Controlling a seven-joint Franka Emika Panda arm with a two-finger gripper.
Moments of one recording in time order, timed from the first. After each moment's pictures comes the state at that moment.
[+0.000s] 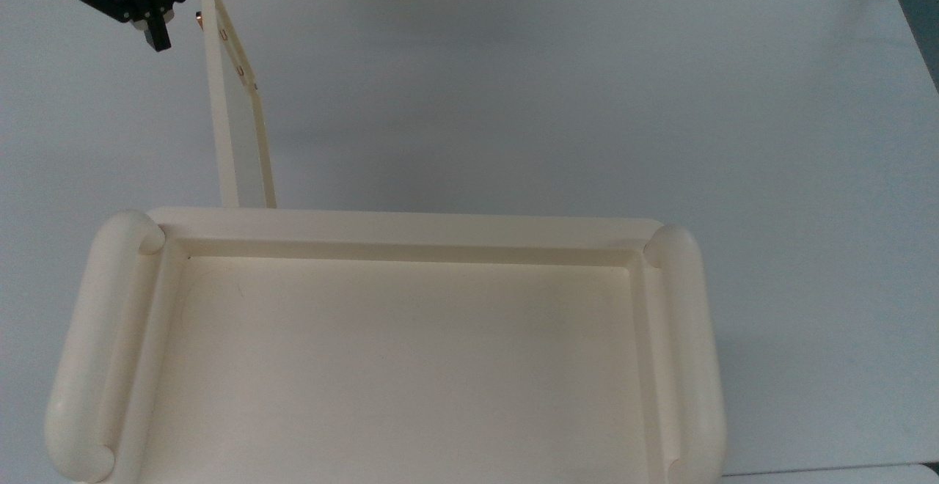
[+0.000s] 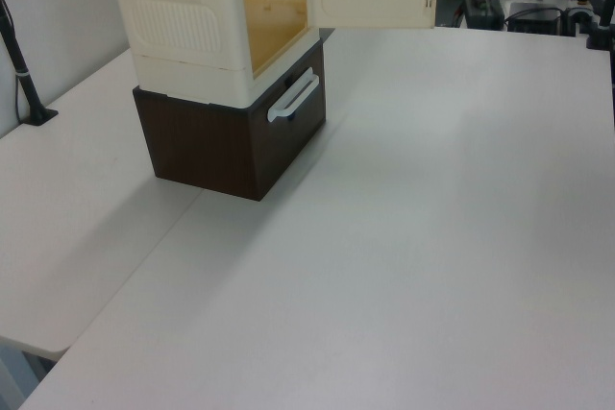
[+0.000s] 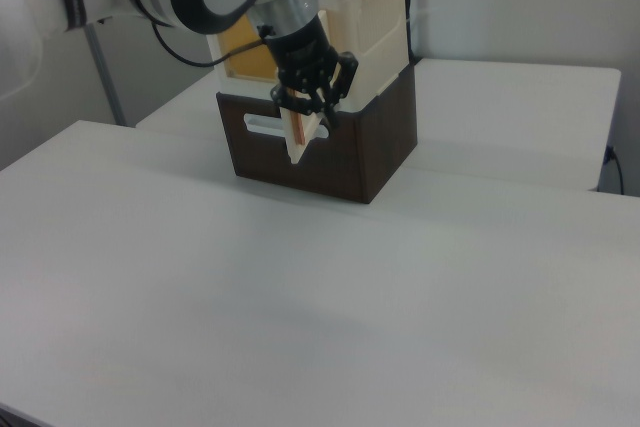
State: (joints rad) arm 0.00 0.13 -0.30 -1.51 0.02 1.94 -1.09
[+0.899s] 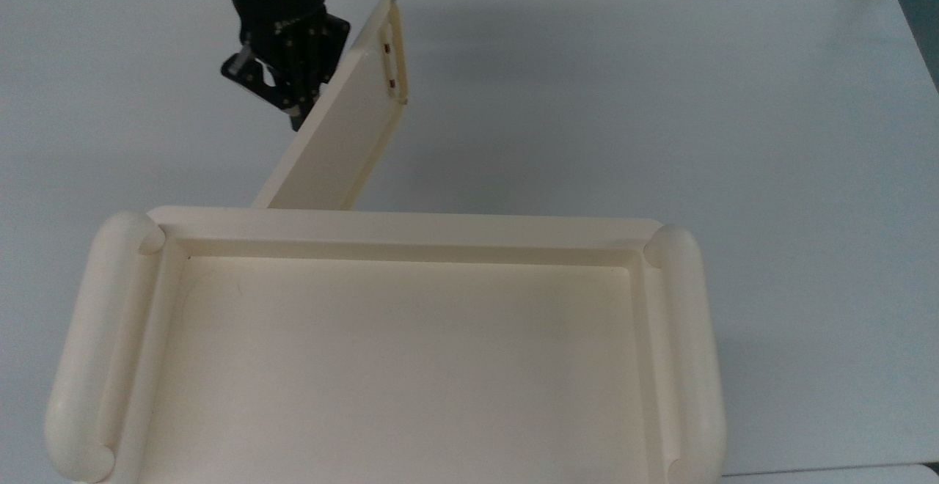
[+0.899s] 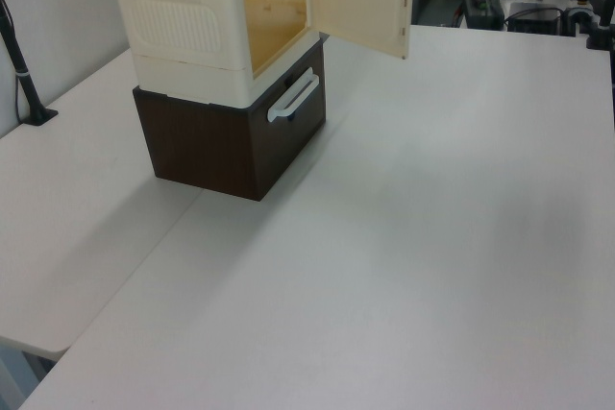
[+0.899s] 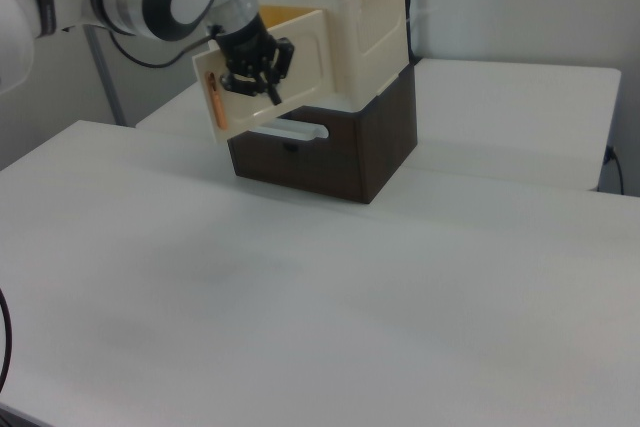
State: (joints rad) arm 0.21 0.20 -0.29 -1.50 0.09 2.09 -1.02
